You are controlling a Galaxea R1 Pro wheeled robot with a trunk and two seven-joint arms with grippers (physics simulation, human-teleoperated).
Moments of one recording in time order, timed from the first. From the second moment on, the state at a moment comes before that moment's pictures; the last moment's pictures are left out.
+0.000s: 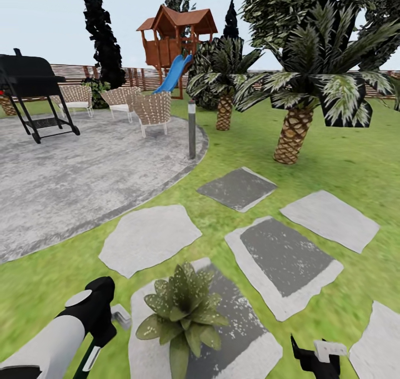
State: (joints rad) left arm -0.71 0.10 -0.01 -0.50 -1.26 0.85 -1.11; right arm -0.36 -0.12 -0.60 -0.24 0.42 -0.61 0.12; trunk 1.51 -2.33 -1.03
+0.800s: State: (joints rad) left arm -0.68 0.11 0.00 -0.49 -1.26 0.84 -1.11; right arm -0.36 -0.12 -0.60 -0.24 0.42 -0.61 0.12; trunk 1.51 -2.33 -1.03
